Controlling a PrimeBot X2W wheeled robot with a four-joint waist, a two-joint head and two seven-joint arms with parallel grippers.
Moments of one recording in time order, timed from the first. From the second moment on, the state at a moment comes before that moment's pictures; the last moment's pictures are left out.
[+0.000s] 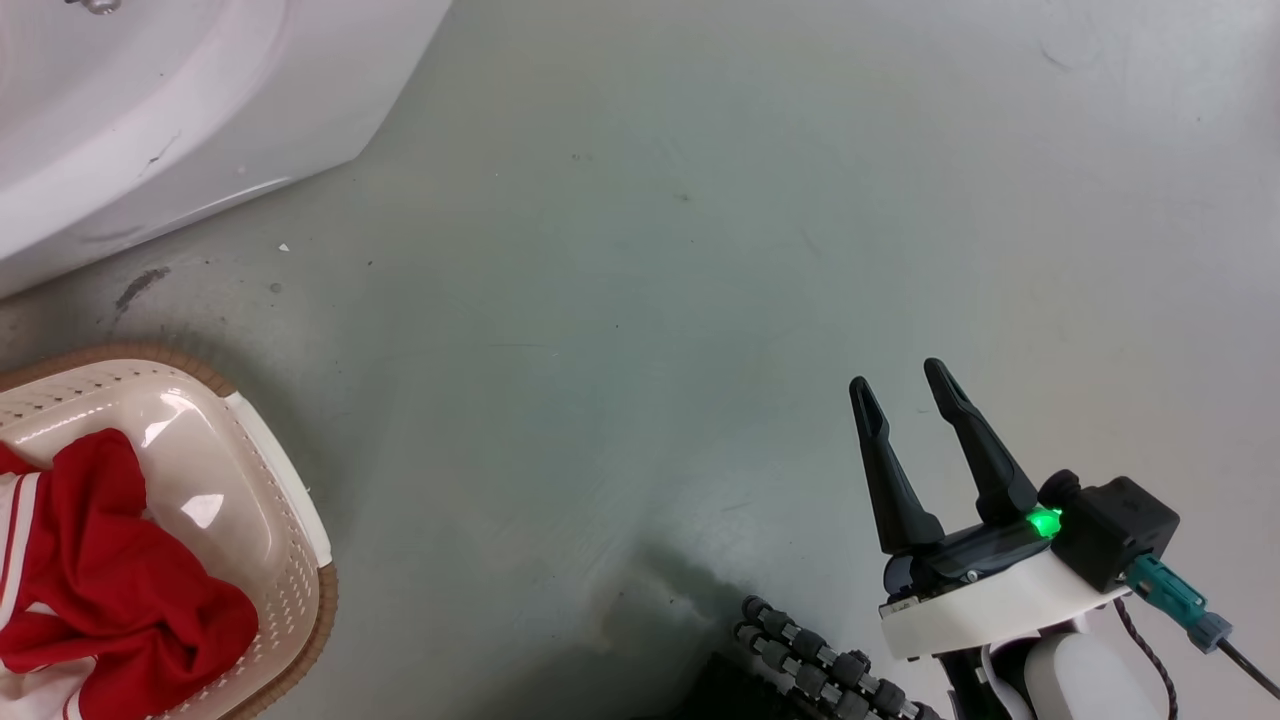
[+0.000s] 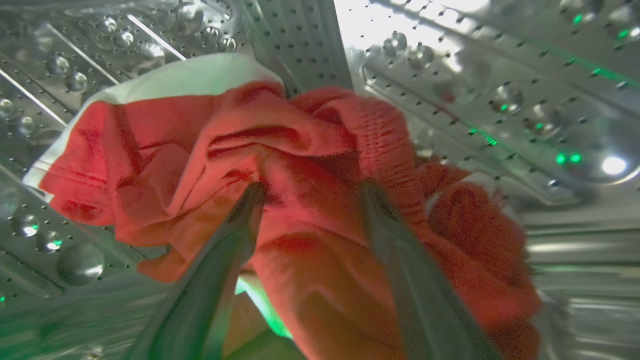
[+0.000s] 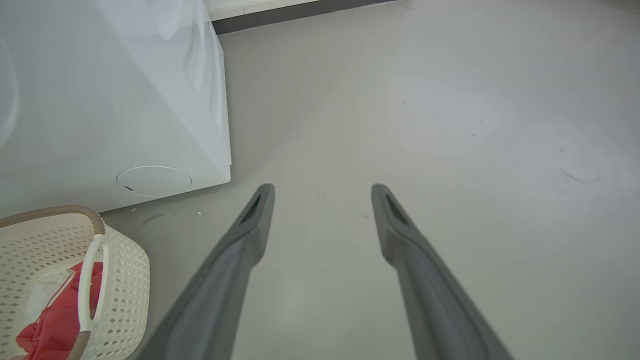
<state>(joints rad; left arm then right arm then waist) -1.39 0.72 -0.17 0.74 -0.19 -0.06 0.77 -0.13 -0.05 0.23 0.05 0.30 0.13 -0.26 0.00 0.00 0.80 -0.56</state>
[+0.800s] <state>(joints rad) -1.44 0.71 -0.18 0.90 -0.17 0.02 0.38 -0.16 -0.05 0.25 0.05 0.32 0.13 -0.26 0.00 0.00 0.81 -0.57</state>
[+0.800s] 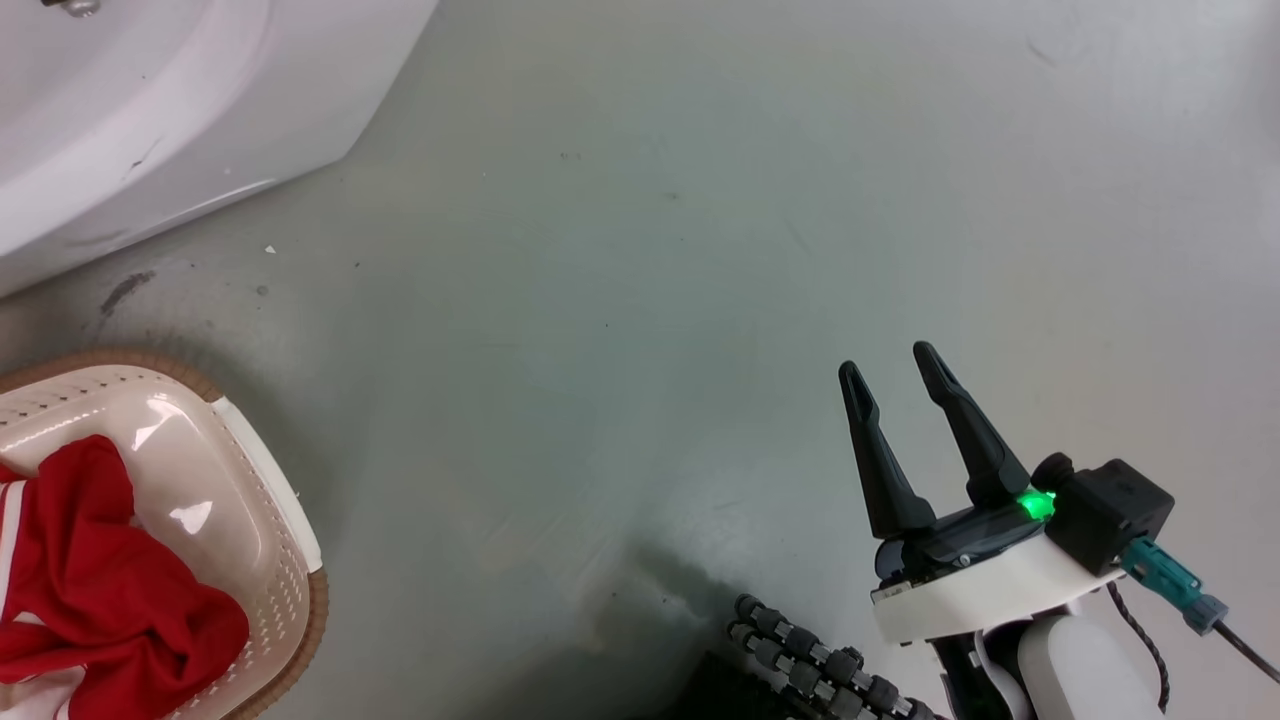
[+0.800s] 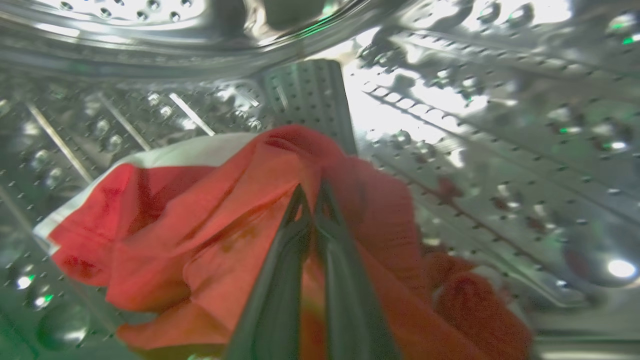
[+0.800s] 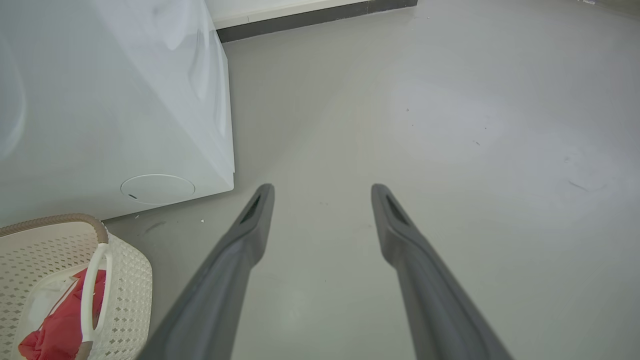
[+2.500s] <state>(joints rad) -0.76 0.50 -0.05 0.65 -0.39 0.04 -0.26 -0.11 -0.05 0.10 0.09 0.19 0.13 -0.21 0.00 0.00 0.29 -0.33</state>
